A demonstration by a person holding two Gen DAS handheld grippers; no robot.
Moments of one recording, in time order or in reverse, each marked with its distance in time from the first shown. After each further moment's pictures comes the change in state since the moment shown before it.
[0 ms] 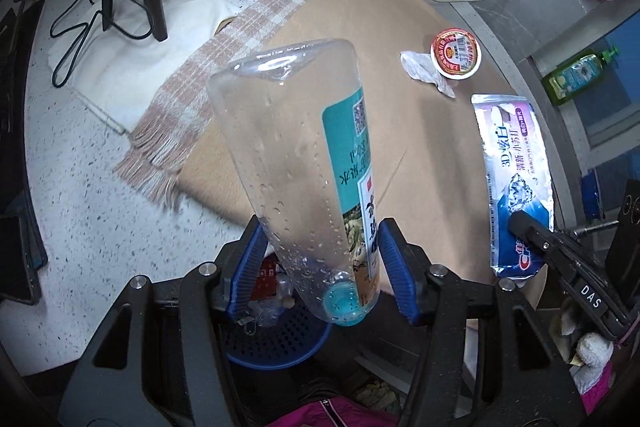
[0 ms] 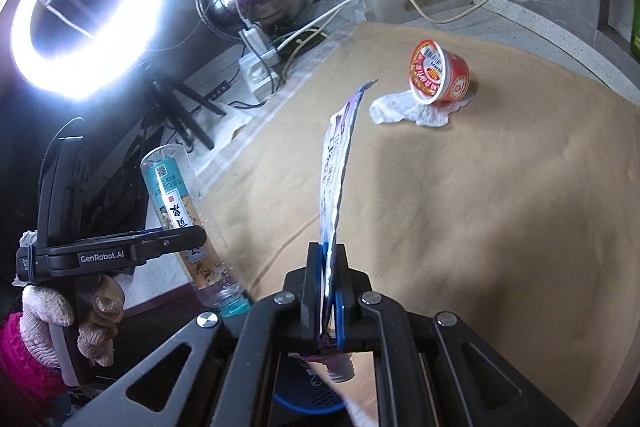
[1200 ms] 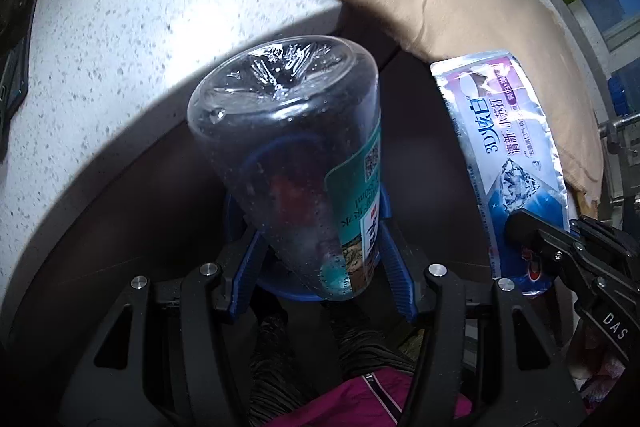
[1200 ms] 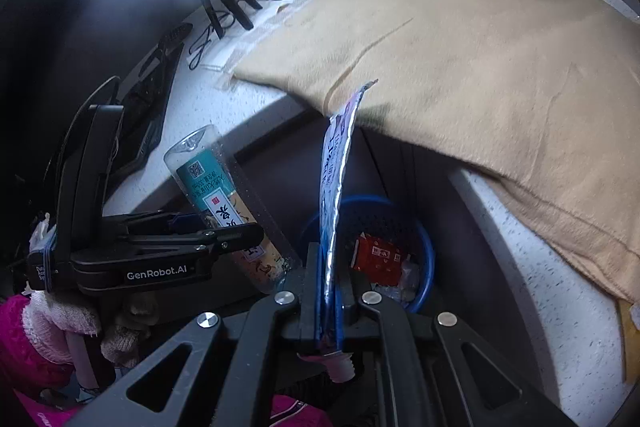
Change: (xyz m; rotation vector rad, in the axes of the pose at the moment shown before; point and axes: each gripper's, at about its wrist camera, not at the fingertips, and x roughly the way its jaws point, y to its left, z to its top) left arm 0.040 0.044 -0.135 0.128 0.147 0.101; right arm 0.033 0.068 -0.152 0.001 0.148 0.004
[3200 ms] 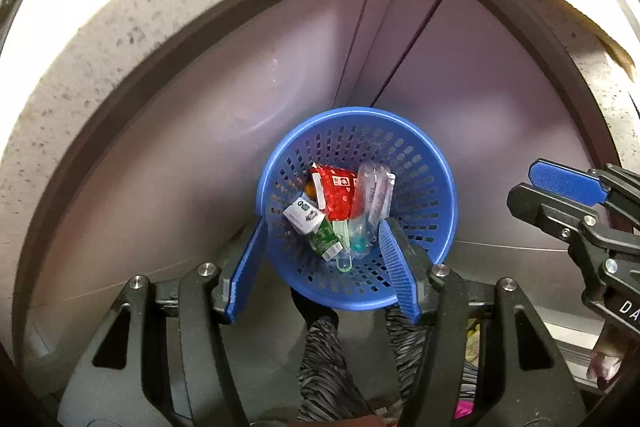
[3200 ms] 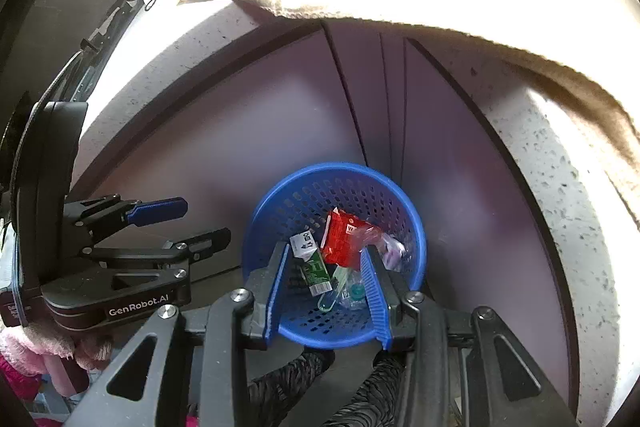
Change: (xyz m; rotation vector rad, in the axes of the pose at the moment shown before) left arm 0.041 -0.025 -0.015 0.079 0.019 0.174; right arm 0.083 -0.015 -0.016 -0.033 0.096 -0.075
